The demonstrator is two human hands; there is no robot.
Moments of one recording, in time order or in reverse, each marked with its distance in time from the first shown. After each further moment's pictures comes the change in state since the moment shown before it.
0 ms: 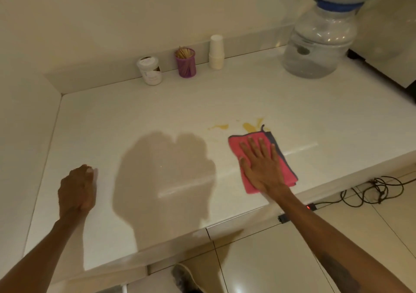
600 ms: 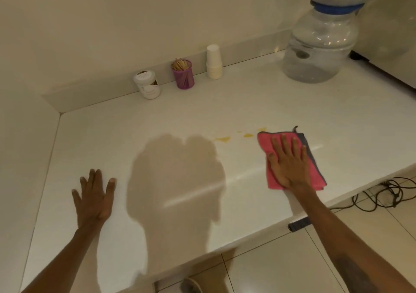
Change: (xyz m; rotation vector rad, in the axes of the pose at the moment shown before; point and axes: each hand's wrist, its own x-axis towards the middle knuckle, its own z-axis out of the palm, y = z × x) left_hand 0.024 0.032 0.023 -0.061 -0.135 -0.040; right_hand 0.035 0.066 -0.008 0.058 0.066 0.227
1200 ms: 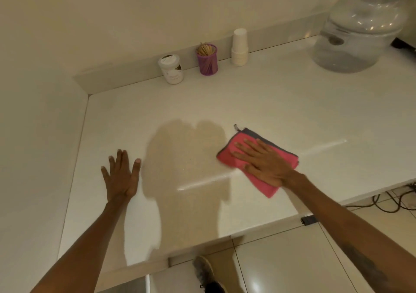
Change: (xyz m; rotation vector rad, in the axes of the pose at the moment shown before) left_hand 0.000 0.000 -0.002 -0.004 -0.039 -0.012; right_hand -0.005 -0.093 0.013 -0.046 -0.204 -0.796
